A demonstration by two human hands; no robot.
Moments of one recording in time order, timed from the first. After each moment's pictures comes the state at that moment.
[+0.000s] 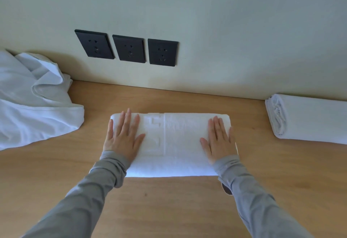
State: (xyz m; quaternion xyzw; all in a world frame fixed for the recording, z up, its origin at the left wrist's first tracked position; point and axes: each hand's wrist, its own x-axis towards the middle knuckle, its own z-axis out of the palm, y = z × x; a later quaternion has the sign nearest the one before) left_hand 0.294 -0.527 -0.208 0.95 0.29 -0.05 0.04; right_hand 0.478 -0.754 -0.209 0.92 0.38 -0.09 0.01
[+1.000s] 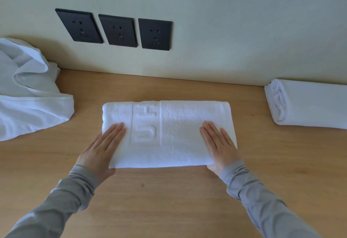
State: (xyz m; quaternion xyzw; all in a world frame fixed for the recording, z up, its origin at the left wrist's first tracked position) left_hand 0.220 -0.520 -0.228 0.98 0.16 -0.02 0.10; right_hand 0.459 -0.798 -0.235 0.85 0.52 0.00 0.02
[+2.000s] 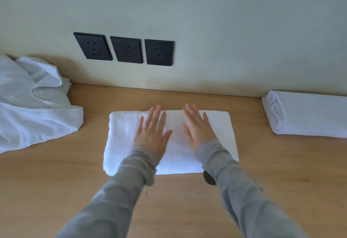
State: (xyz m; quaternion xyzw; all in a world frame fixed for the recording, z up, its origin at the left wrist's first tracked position) left_hand 0.338 -0.584 -0.189 0.96 0.25 0.01 0.08; right_hand 0.450 -0.701 -0.165 0.87 0.46 -0.10 -0.13
